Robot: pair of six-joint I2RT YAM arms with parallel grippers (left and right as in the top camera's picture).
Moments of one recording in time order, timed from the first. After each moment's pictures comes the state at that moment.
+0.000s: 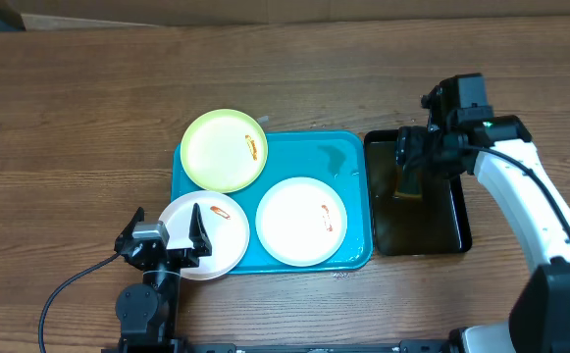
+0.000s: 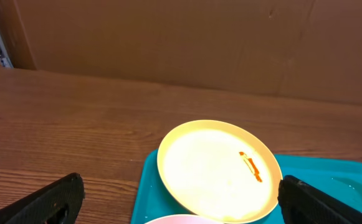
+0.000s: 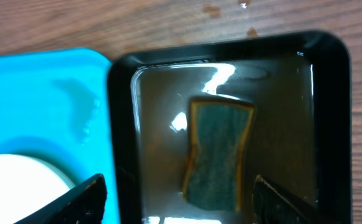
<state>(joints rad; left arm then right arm) 0.01 0.01 0.01 -0.08 -0.01 -0.13 0.11 1.64 1.22 -0.80 -0.12 0.20</state>
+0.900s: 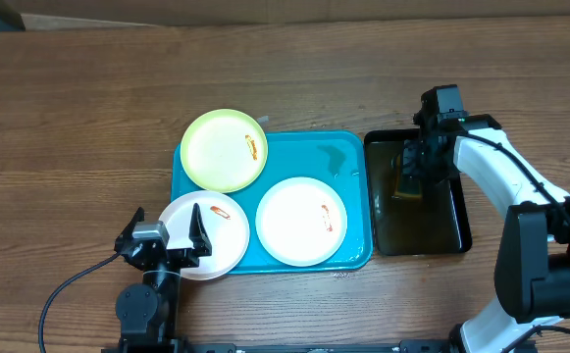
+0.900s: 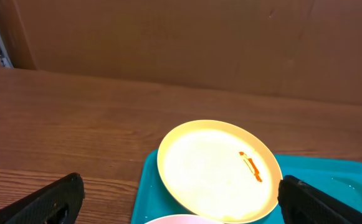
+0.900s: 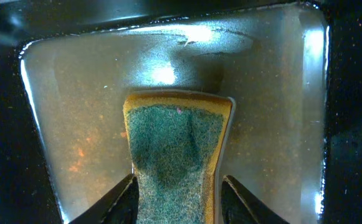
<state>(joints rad) 0.01 0.01 0.01 -0.08 -0.01 -0.13 0.11 1.82 1.20 -0.74 -0.03 0.20</state>
